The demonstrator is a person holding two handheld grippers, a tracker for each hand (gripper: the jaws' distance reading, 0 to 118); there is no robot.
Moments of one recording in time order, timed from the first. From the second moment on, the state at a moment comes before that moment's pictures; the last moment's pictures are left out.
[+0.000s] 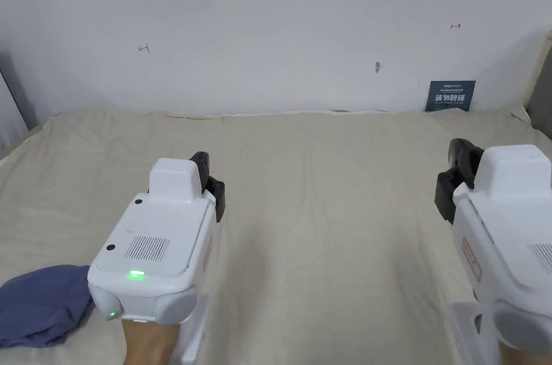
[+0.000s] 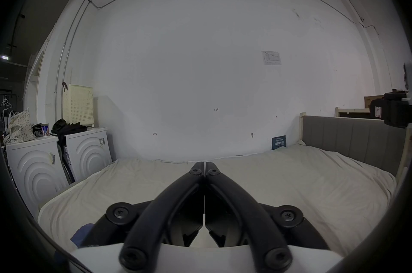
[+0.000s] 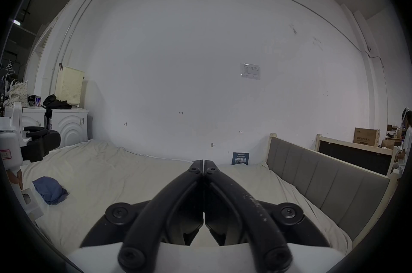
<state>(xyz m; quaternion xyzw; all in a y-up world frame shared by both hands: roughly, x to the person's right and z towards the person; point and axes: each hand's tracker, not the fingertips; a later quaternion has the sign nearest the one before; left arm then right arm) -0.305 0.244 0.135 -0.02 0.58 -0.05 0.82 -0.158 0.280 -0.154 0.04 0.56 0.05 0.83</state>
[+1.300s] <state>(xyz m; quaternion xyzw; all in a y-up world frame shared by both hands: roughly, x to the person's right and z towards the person) -0.308 0.240 0.134 -0.03 0.58 -0.04 0.82 -0.165 0.274 -0.149 0.03 0.57 0.06 0.82</state>
